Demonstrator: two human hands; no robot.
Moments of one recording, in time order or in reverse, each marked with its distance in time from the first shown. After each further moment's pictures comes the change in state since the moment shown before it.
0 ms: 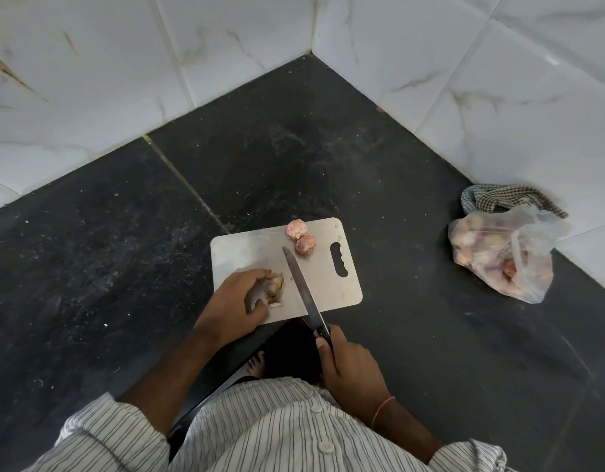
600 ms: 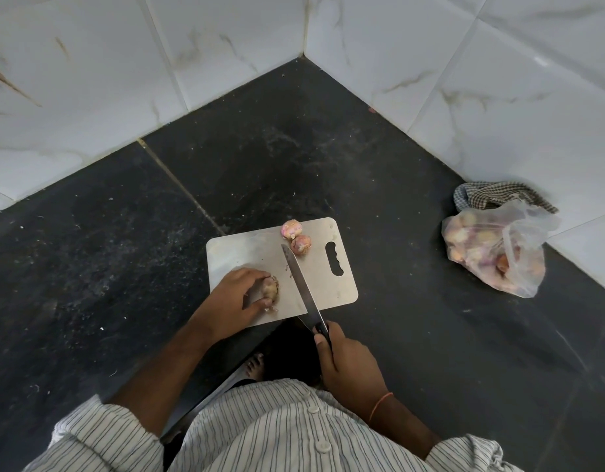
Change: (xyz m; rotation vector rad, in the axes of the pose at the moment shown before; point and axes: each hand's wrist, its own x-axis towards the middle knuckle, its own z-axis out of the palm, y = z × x) left_hand 0.013 -0.001 -0.005 0.076 -0.111 0.064; right_hand -0.001 0.002 -0.002 0.009 0.019 0.013
